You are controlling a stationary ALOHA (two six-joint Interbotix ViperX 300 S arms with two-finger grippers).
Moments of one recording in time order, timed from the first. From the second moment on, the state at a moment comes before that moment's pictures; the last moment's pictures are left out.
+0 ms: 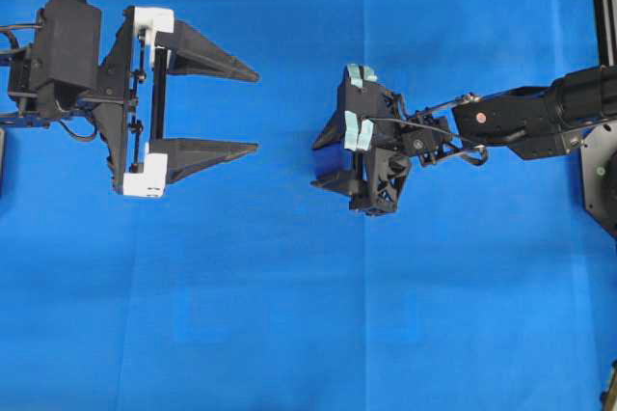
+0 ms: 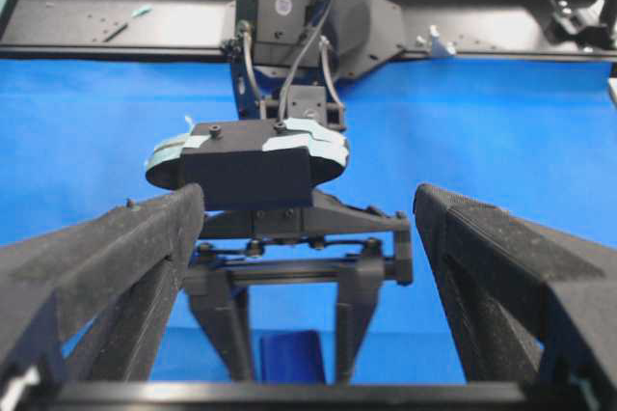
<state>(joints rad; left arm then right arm) 0.00 -0.40 0.79 0.01 -0.28 -0.01 -0.09 0.17 0.75 -0.52 -0.30 0.75</state>
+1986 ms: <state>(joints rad) 0.00 -0.40 0.79 0.01 -0.28 -0.01 0.02 -0.57 0.77 -0.54 0.25 0.74</state>
